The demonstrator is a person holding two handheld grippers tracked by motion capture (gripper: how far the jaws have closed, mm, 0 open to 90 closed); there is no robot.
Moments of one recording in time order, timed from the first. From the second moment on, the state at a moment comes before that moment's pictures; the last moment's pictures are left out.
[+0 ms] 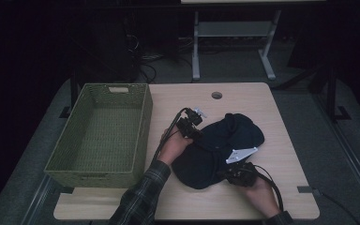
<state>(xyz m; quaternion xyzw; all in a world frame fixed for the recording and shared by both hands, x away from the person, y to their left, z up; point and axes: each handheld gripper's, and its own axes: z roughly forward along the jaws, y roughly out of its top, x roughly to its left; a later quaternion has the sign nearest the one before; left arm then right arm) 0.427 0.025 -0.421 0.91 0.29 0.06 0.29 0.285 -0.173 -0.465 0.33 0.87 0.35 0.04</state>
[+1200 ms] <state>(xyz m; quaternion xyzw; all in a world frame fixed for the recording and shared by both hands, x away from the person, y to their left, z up) 0.390 0.049 -0.447 0.92 0.29 0.02 0.25 0.291 -0.214 -0.462 0.37 0.86 0.33 0.07</state>
